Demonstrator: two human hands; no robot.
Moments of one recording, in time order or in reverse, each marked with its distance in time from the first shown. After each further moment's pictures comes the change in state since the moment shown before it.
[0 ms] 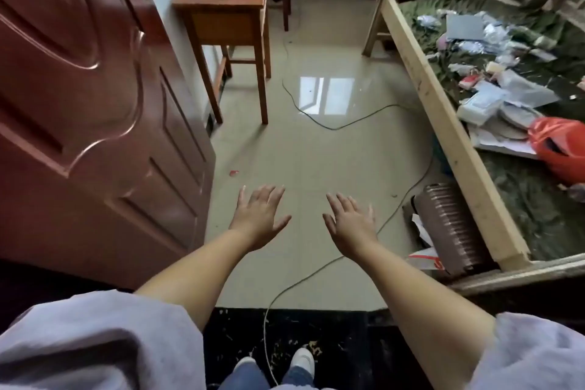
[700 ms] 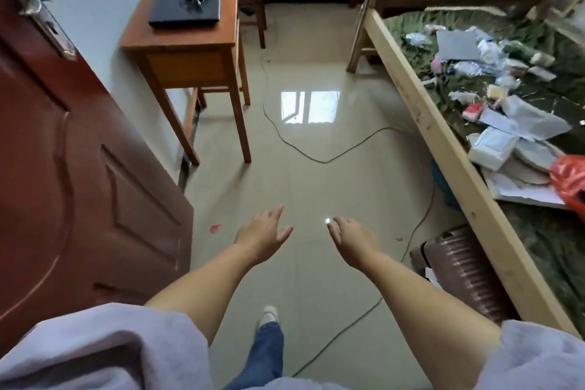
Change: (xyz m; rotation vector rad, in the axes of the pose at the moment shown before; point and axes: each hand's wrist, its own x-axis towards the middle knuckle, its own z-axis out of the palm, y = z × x) left_hand 0.288 -0.059 -0.045 -0.214 -0.197 -0.032; right_hand 0.273 0.018 -0.061 0.131 -0.057 0.146
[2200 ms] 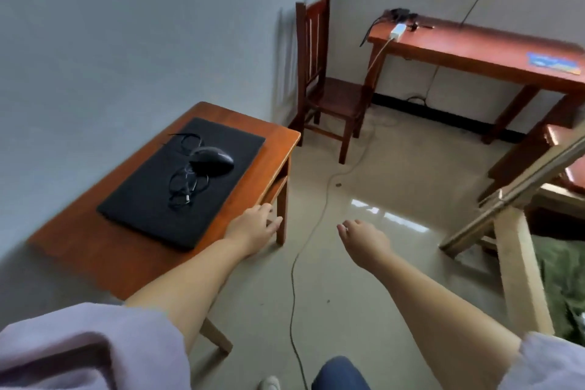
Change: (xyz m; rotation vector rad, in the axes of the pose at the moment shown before) left_hand 0.773 -0.088 -0.454 -0.228 0.371 -0.413; right_hand 0.927 -0.167 -0.384 -0.357 0.039 -0.591
